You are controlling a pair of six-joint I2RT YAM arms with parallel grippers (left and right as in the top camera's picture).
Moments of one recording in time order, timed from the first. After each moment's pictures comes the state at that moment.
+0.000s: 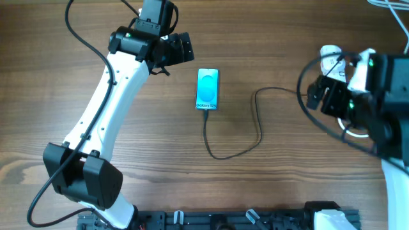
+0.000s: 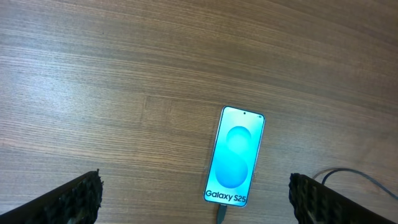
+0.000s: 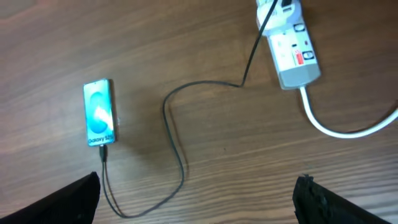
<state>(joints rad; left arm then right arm) -0.32 1.79 1.72 -0.99 -0.06 -0.49 0.01 1.14 1.48 -1.29 -0.04 0.31</state>
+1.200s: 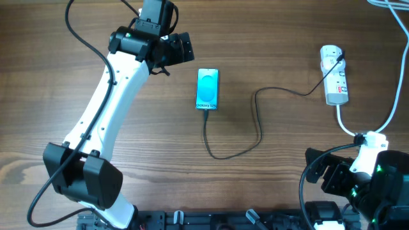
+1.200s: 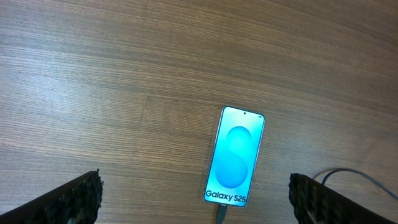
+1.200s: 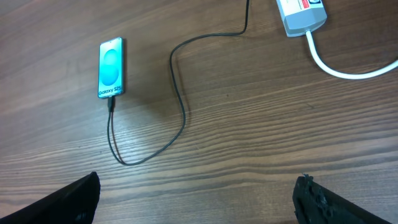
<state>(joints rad) -0.32 1.79 1.72 -0.99 -0.06 -0.49 0.01 0.59 1.16 -1.41 -0.11 0.32</state>
